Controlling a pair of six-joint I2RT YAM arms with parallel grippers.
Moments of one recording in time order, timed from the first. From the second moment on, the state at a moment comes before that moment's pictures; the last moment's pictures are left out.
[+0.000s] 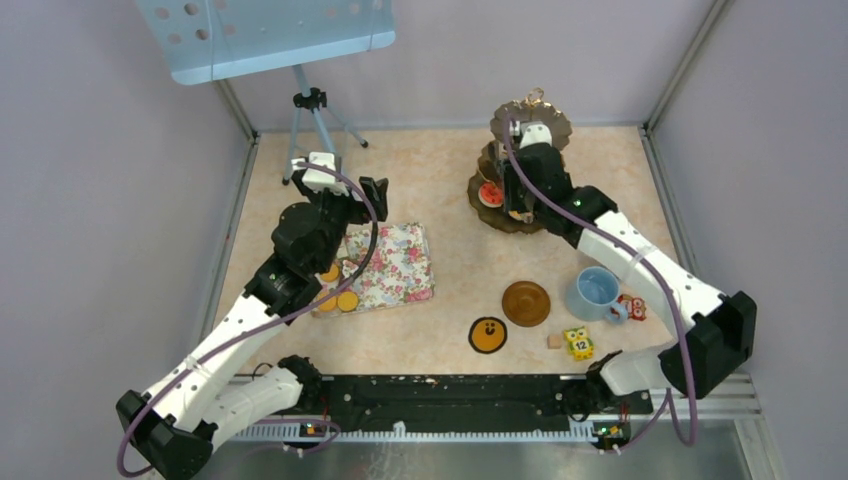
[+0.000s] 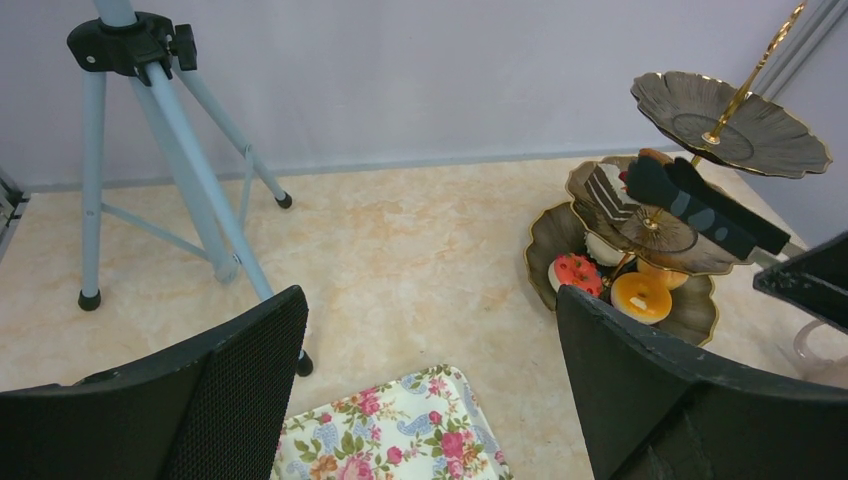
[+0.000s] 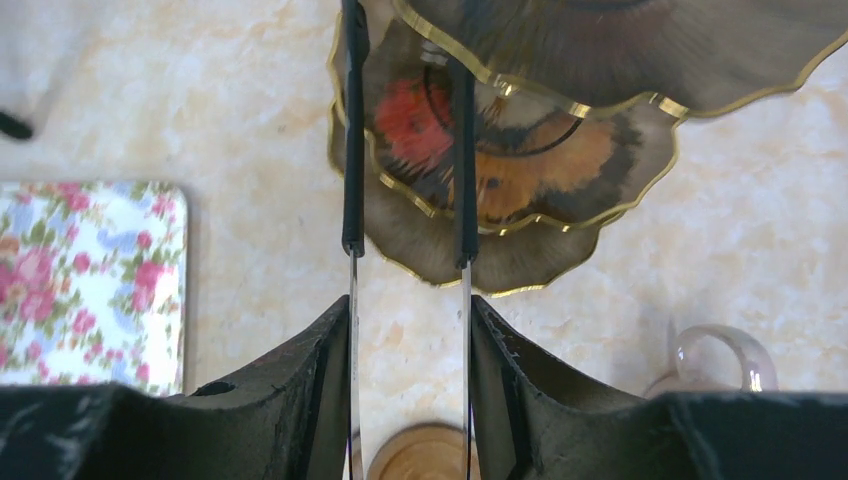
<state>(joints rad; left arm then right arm) -0.60 0.89 0.89 0.05 -0.35 -0.14 0.59 1.40 1.33 -0.55 0.41 0.23</state>
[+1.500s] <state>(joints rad) -0.60 0.83 0.89 0.05 -0.36 -0.14 1.06 1.82 1.34 -0.27 -0.13 0.67</state>
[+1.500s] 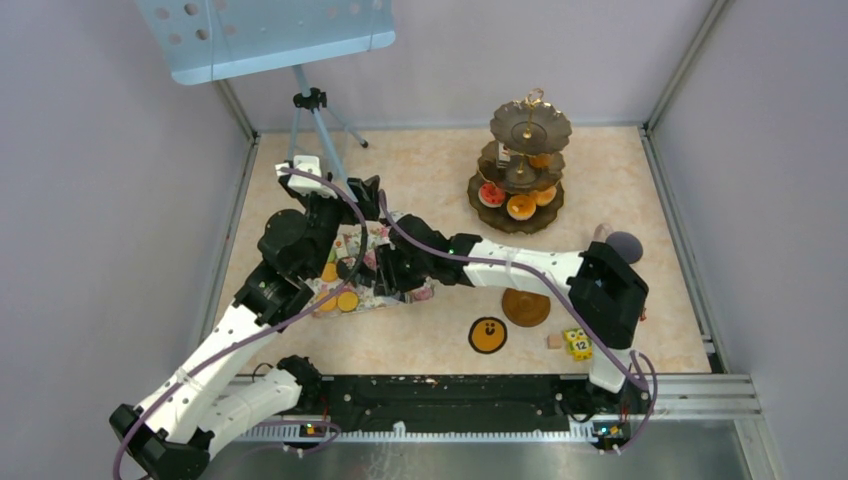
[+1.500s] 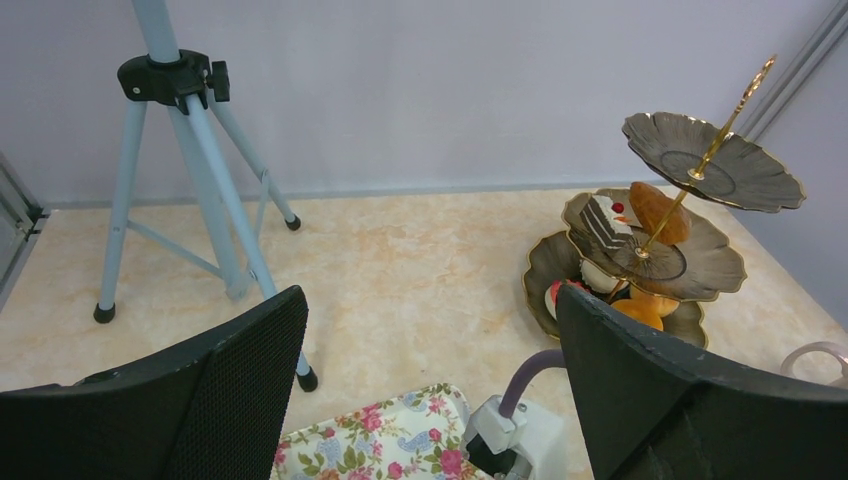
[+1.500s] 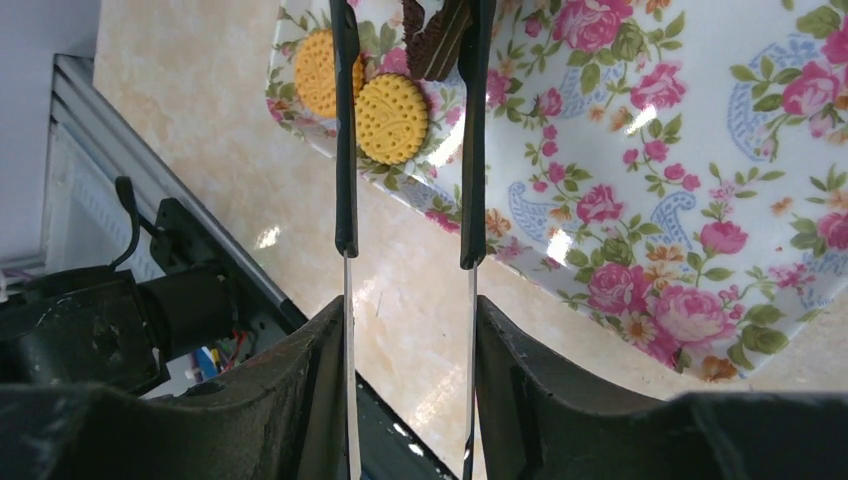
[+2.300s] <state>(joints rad) -0.59 0.81 0.89 0.05 -0.42 -0.13 1.22 2.06 1.71 -0.58 0.28 0.49</state>
